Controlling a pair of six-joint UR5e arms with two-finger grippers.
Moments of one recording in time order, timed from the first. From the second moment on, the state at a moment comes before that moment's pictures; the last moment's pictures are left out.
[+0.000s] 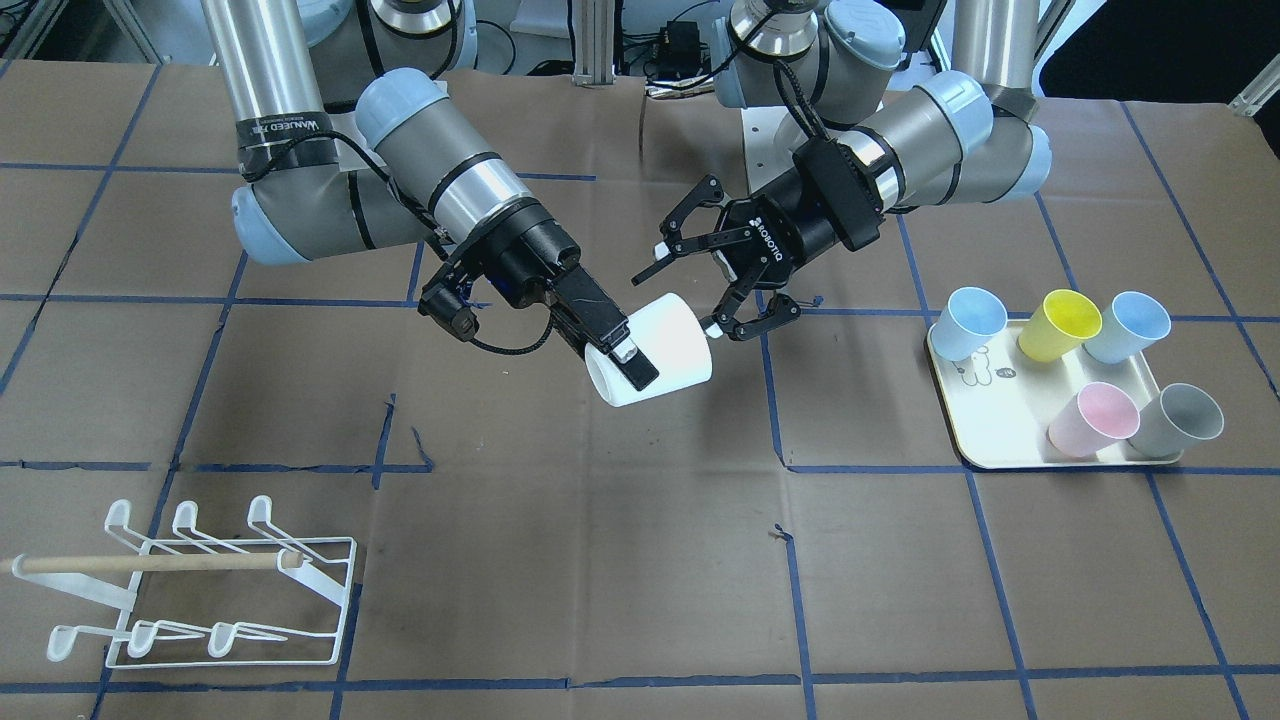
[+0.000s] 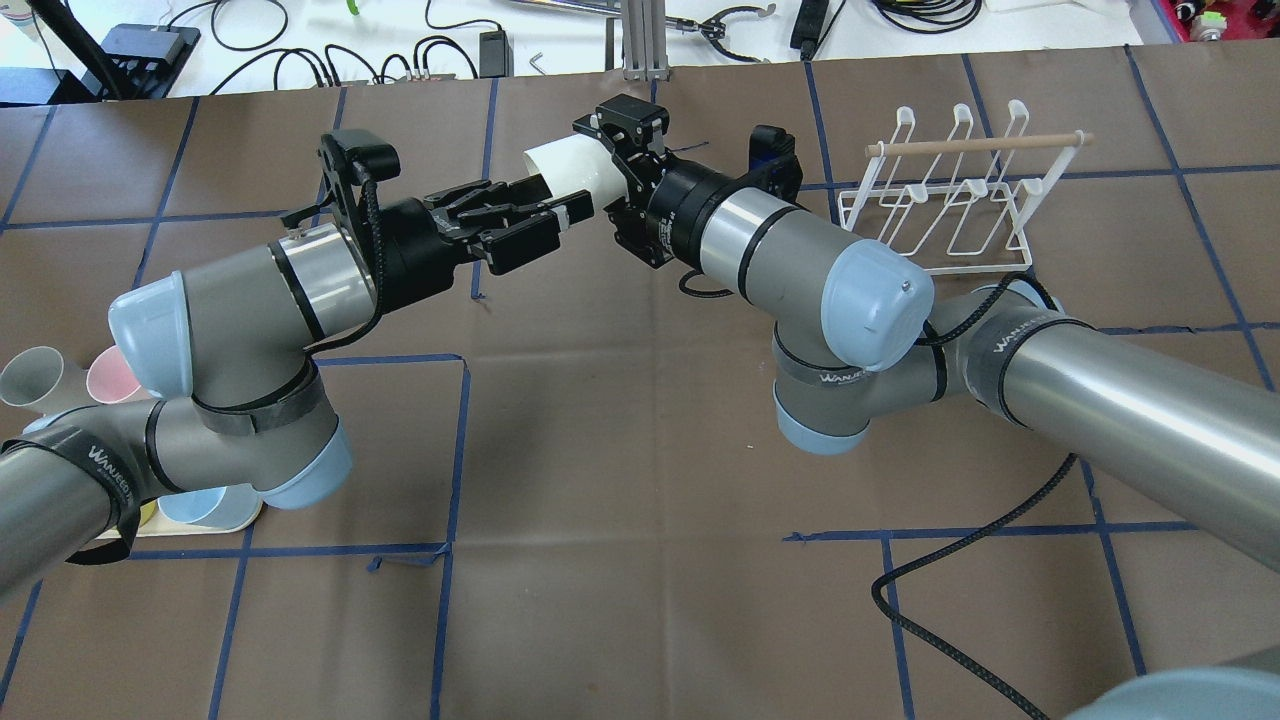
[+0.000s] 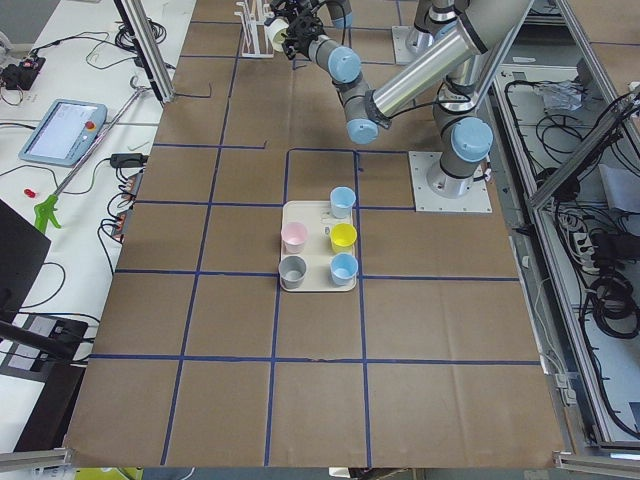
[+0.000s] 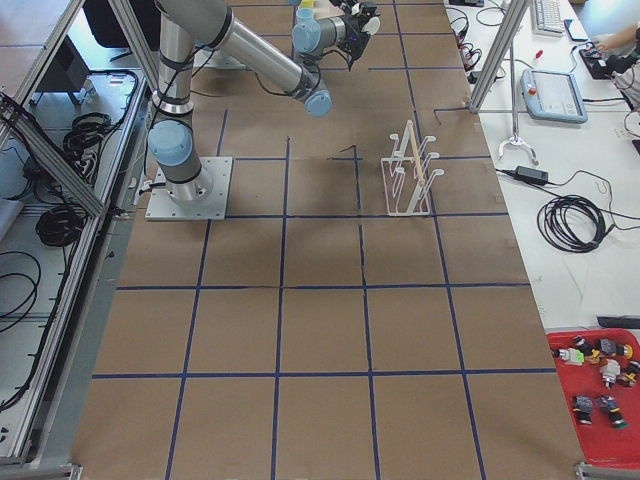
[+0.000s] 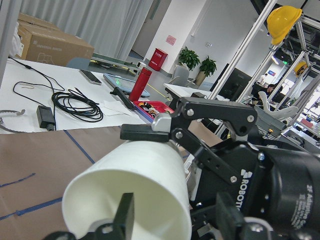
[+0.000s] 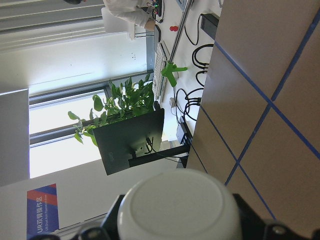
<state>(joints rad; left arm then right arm) -1.45 -1.74 -2.22 0.33 0.51 -0.06 1.82 -1.20 2.00 -3.64 -1.08 1.63</state>
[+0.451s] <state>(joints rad) -1.32 -1.73 -2.24 0.33 0.48 -0.07 1.78 -1.18 1.96 -3.64 -1.09 1.62</state>
